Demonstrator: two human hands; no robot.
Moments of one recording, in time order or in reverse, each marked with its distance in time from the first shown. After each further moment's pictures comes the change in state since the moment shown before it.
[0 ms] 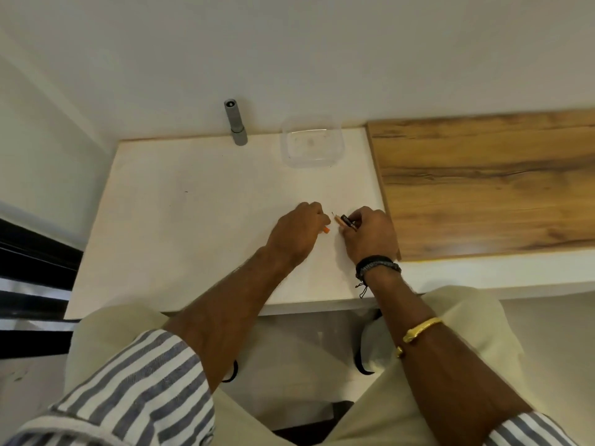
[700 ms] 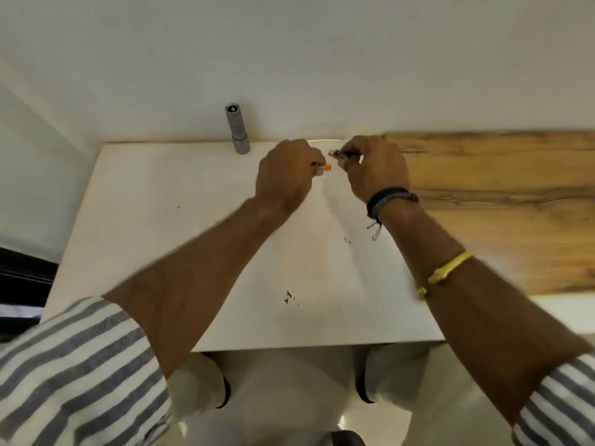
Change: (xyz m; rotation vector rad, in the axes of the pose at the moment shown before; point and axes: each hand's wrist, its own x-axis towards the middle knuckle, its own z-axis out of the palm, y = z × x) left_hand 0.088 -0.051 -0.075 -0.075 0.358 -0.142; right_hand 0.120 -0.089 -0.023 -0.025 0.087 -0.347
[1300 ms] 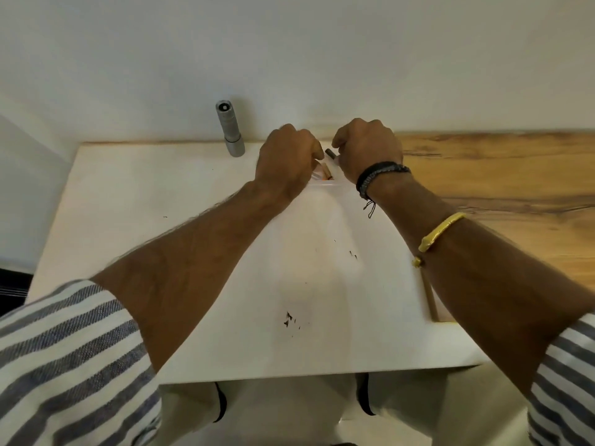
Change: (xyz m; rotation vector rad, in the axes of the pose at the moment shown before) left_hand 0.046 -0.021 0.019 0.033 -0.068 -0.103; right_hand 0.058 -0.009 0.026 -0.337 -0.125 -0.007
